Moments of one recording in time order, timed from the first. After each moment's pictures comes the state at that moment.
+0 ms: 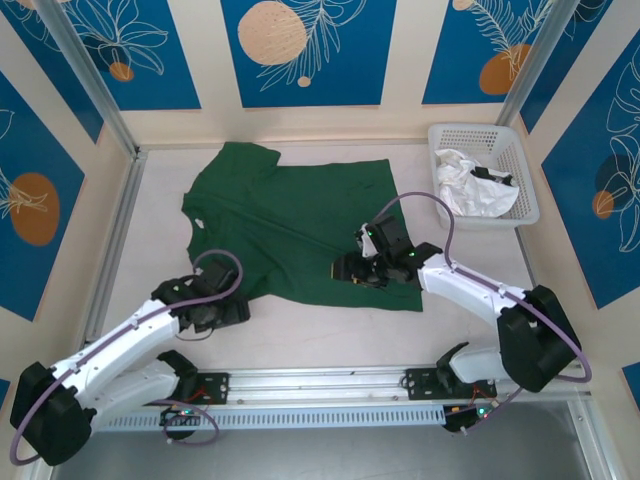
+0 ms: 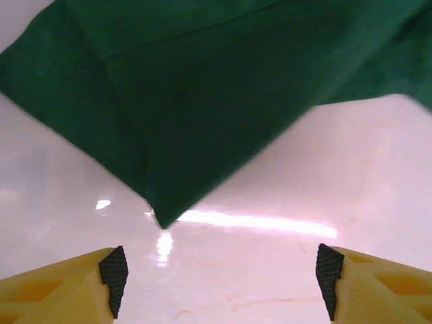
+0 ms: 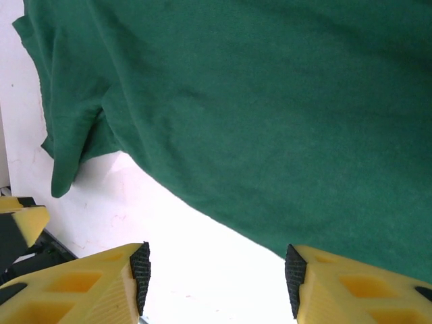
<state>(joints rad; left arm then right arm) -0.63 0.93 0.57 -0.95 -0.11 -0.85 0.60 1.34 0.77 -0.40 -0.39 0.71</state>
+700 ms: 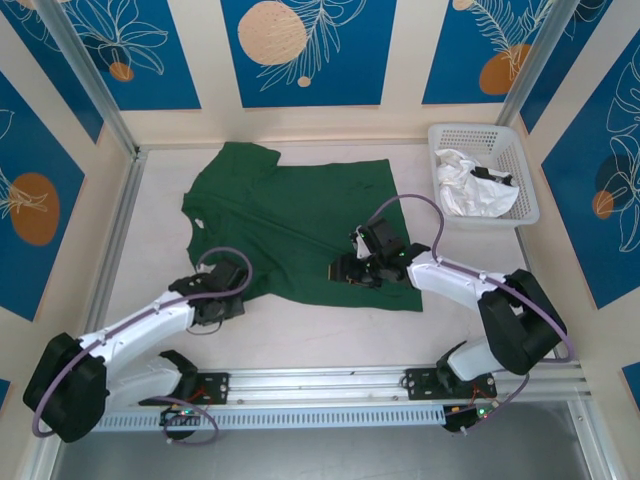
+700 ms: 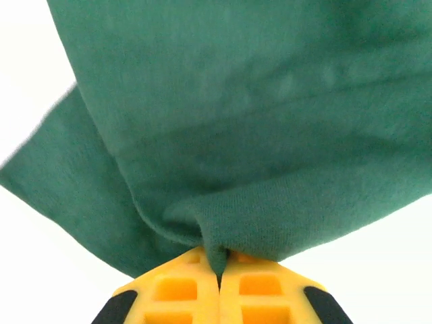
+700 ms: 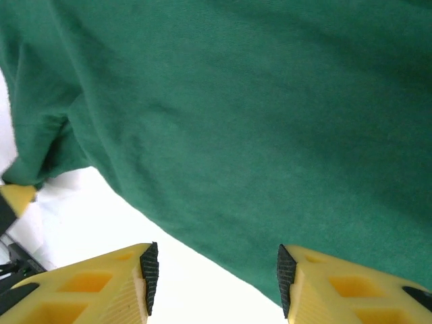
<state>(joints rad) -0.57 1.09 0.56 -0.72 -0.20 -0.83 0.59 1.45 0.76 -0.31 -0.37 0.71</state>
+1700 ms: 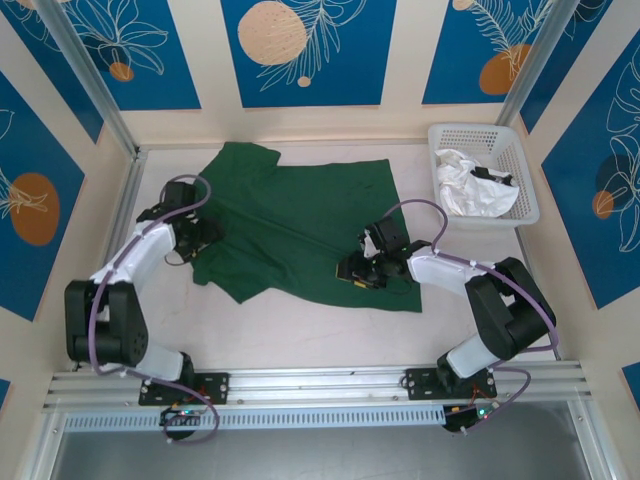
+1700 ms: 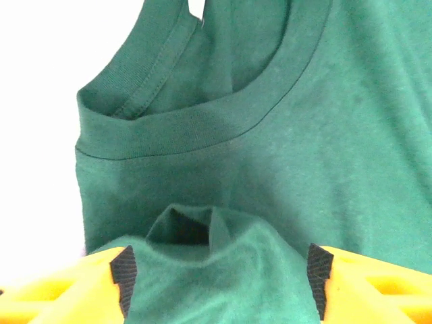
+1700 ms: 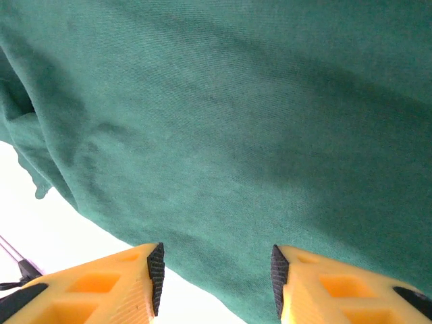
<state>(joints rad) -0.06 1.43 1.01 -0.71 0.04 -0.62 0.51 1.52 0.75 -0.29 -0.44 0.73</state>
